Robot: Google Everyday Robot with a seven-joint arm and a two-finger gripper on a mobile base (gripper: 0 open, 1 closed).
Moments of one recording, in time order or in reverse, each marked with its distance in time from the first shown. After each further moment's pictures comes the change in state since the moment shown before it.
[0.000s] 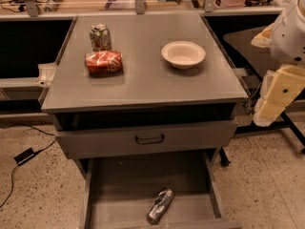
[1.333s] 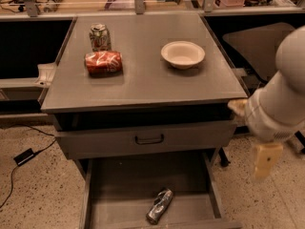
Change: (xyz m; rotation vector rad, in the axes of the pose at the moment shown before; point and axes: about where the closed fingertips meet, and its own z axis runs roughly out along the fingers) arm 0.047 0.056 0.130 -0.073 0.081 -0.273
